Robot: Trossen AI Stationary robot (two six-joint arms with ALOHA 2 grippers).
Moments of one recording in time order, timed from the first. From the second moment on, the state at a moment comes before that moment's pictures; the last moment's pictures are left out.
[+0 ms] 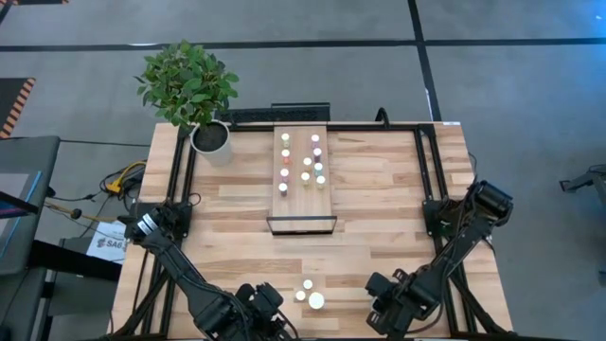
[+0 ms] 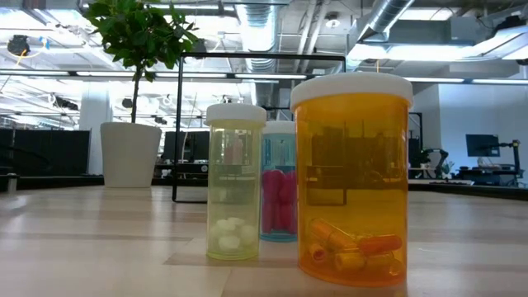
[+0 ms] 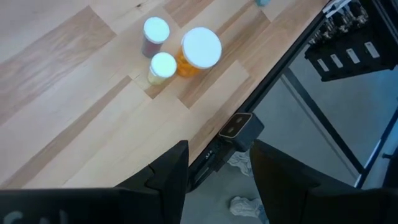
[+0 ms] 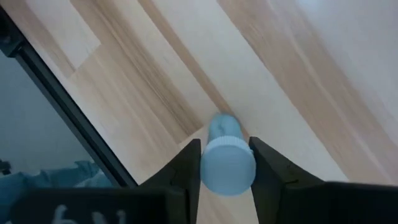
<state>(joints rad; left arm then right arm) -0.81 2.06 1.99 -1.08 -0.41 -1.57 0.89 1.79 1.18 -0.69 0.15 1.57</state>
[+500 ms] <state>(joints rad) -0.77 2.06 1.99 -1.09 -0.40 -1.57 0.73 1.71 1.44 -1.36 0.16 1.19</state>
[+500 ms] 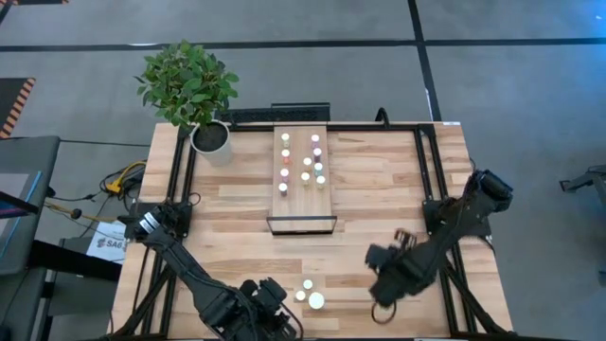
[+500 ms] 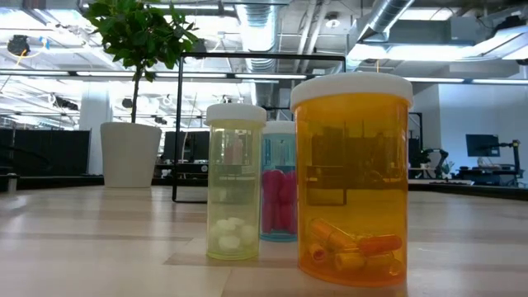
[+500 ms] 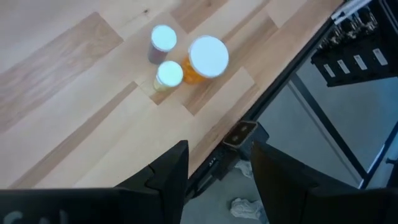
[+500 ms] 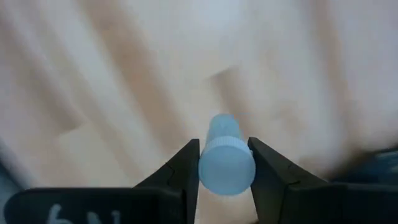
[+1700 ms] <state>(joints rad) -0.48 1.79 1.99 -1.37 -0.46 -1.50 -0.40 1.55 1.46 -1.17 0.02 0.10</state>
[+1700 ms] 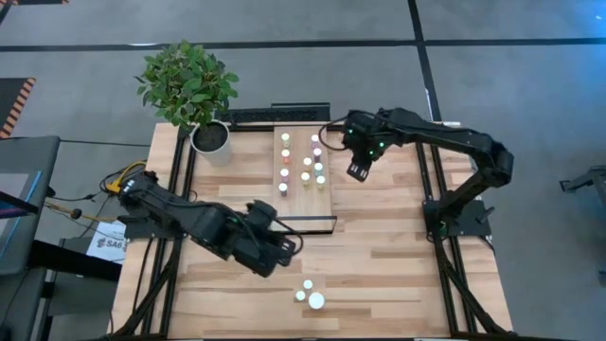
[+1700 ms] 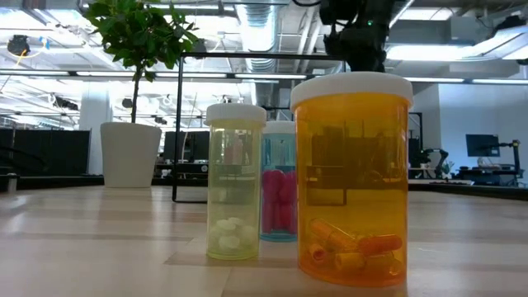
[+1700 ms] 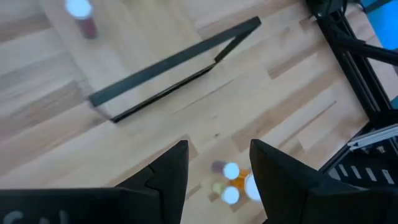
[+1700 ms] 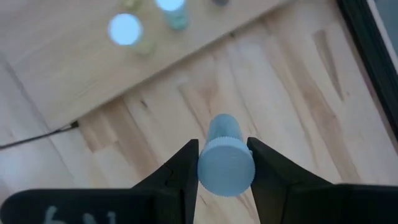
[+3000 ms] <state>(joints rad) -0.39 1.40 1.99 -1.57 -0.54 -0.98 -0.13 1.99 1.76 -1.12 -0.08 0.58</state>
